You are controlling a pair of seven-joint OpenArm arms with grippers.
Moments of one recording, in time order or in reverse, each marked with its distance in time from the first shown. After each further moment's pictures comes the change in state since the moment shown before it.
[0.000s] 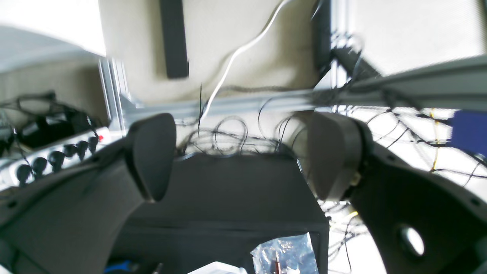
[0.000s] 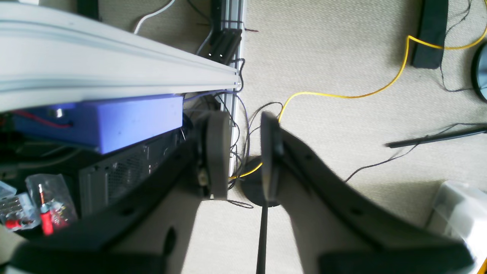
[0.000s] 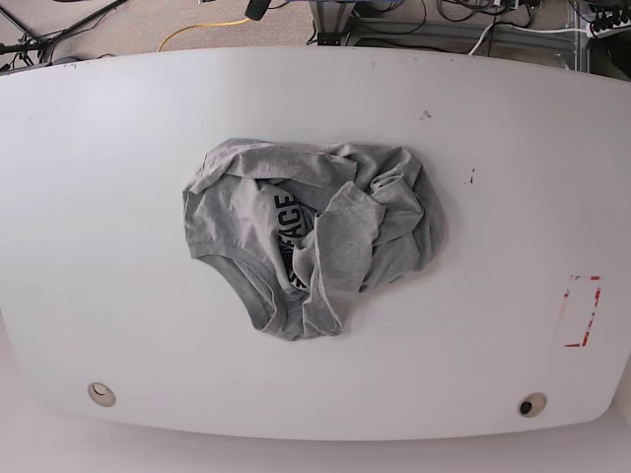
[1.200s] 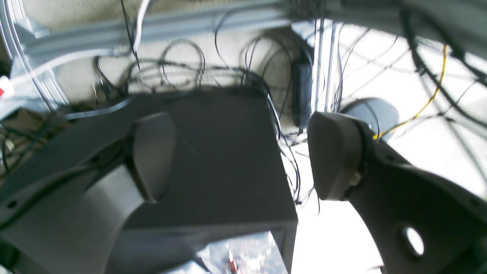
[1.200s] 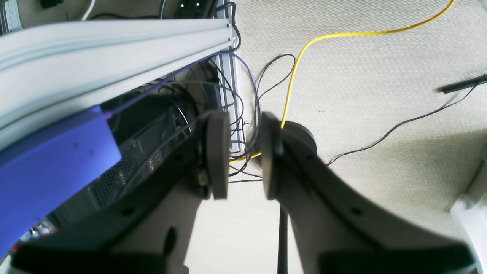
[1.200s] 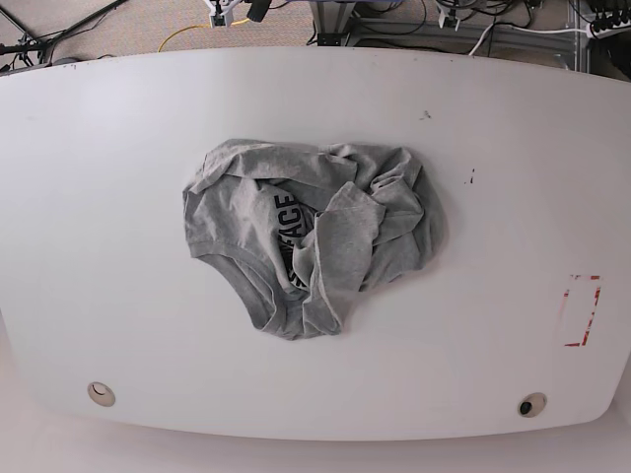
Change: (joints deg) left arm -42.8 4.7 18.4 -67.7 -0.2 0.4 -1.0; right arm 33.6 1.1 -0.1 -55.4 0.0 -0.3 6.8
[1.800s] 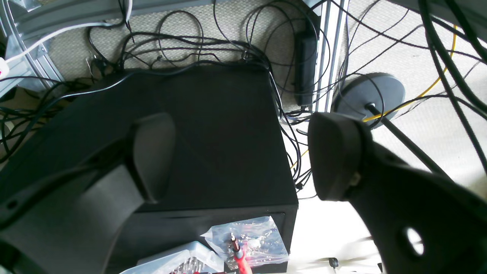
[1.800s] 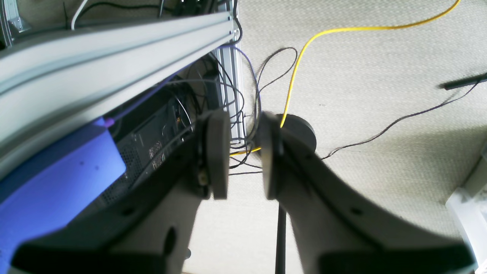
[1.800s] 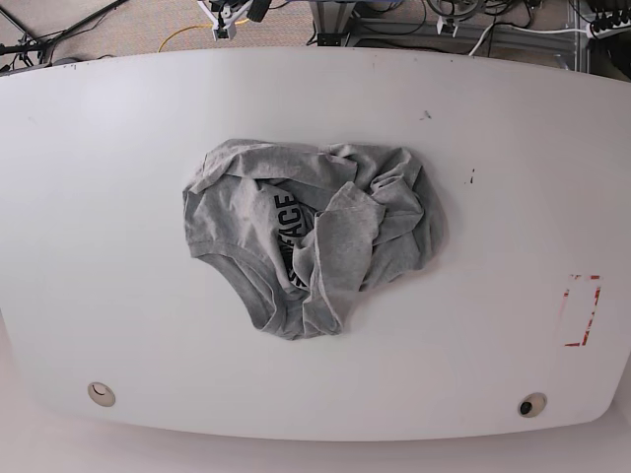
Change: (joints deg) left arm -2.9 0.2 0.2 -0.3 0.2 0.2 8.7; right arm 5.0 0.0 0.0 -1.6 0.0 0.0 -7.2
